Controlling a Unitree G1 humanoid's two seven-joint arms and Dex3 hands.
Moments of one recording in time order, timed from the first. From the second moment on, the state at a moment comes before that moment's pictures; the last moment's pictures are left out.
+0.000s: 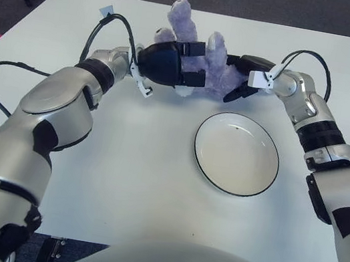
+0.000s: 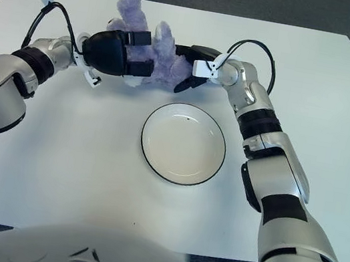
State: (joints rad) left arm -1.20 0.44 -1.16 1.17 1.50 -0.28 1.54; right arm -0.92 -0.45 0.47 0.60 -0.60 -0.26 0.51
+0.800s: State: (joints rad) left arm -1.21 0.44 -1.13 1.14 1.48 -0.27 1.53; right arm -0.86 -0.36 0.63 0.68 -1.03 0.03 -0.16
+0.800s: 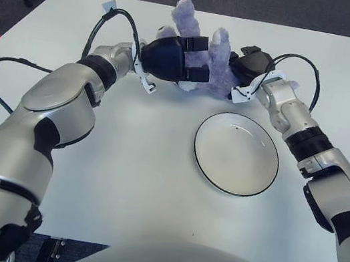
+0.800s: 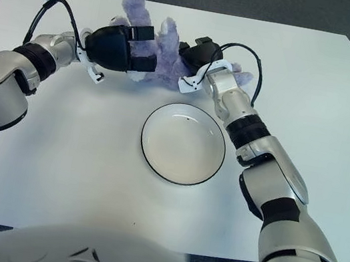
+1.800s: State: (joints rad) left arm -1.21 0.49 -1.06 0.98 1.42 -0.35 1.52; right arm -0.90 -0.35 0.60 0.99 -0.92 -0.19 -0.53
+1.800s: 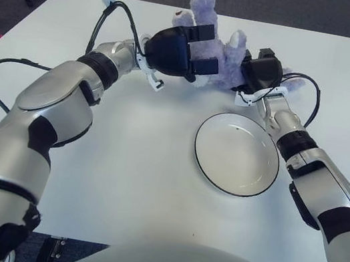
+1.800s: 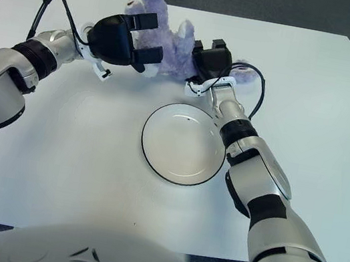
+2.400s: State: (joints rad) left arm -1.16 0.51 -1.01 0.98 1.38 -0.36 1.53; right arm -0.90 -0.39 0.57 1.09 -0.86 -0.41 -0.66
